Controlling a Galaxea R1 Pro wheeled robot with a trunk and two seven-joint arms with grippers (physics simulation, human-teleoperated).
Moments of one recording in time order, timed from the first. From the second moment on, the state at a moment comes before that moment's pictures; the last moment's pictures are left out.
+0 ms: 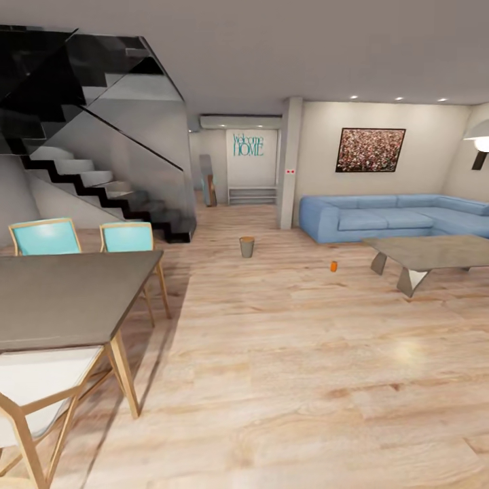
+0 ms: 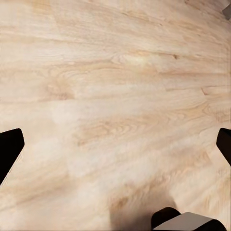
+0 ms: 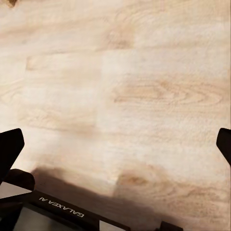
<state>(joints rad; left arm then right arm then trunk) -0.02 0.19 0.16 -0.55 0.23 -0.15 -0.90 -0.25 -0.17 -0.08 -0.35 0.00 0.03 0.60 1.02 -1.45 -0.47</state>
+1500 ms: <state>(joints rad) -0.02 0.19 0.15 -0.55 0.23 -0.15 -0.90 -0.25 -0.17 -0.08 -0.35 0.00 0.03 0.54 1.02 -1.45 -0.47</state>
